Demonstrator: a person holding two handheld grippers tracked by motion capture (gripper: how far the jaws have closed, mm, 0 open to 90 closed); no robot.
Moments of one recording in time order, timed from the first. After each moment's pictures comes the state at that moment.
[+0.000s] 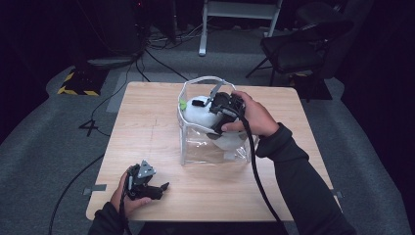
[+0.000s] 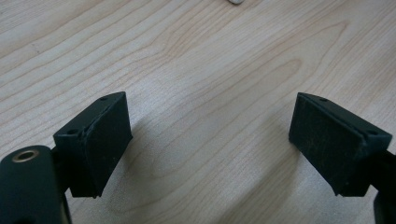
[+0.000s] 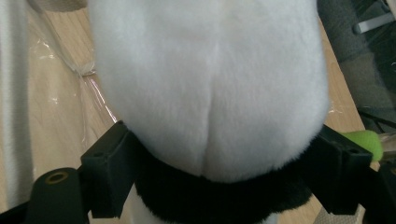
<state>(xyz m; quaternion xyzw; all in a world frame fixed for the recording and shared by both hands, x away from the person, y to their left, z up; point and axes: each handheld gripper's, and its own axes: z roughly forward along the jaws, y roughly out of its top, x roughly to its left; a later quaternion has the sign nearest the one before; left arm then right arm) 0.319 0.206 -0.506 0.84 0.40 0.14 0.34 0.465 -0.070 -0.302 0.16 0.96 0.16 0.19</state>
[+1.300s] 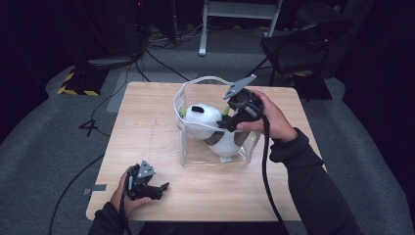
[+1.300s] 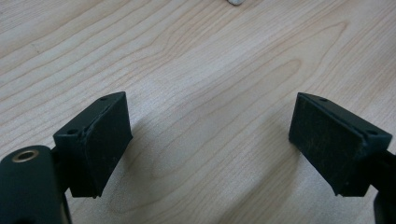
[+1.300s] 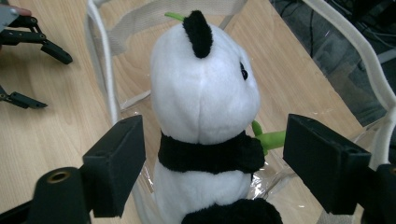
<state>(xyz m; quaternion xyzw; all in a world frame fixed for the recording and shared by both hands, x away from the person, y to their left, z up) 0.319 0.206 -0.506 0.84 0.40 0.15 0.34 0.447 -0.115 -0.279 0.18 0.92 0.30 0.17</state>
